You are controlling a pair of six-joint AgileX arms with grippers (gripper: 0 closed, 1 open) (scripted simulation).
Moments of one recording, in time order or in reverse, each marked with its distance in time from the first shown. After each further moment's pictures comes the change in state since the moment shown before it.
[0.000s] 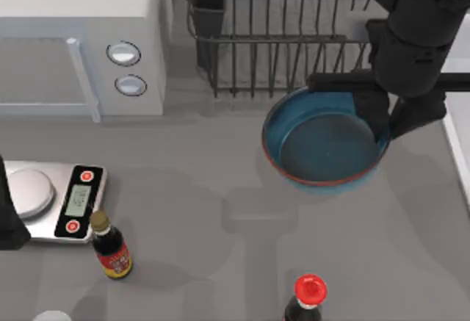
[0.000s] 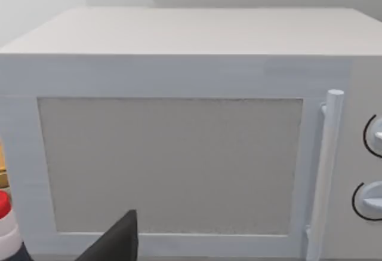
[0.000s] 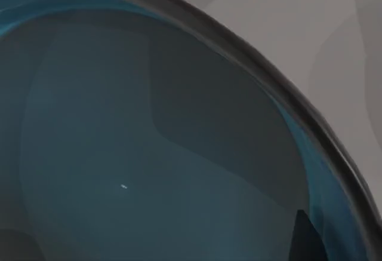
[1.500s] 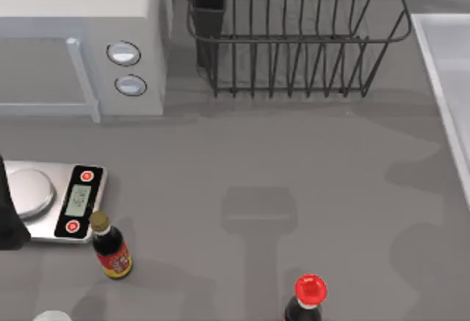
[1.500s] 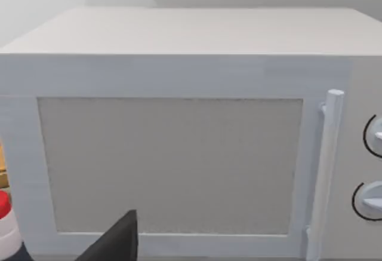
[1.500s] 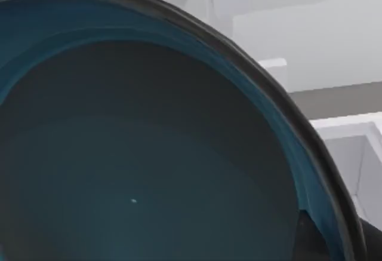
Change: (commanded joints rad) left arm 0.000 0.000 0.000 0.000 0.000 0.000; right arm -0.942 -0.246 -1.034 2.097 -0.393 -0.489
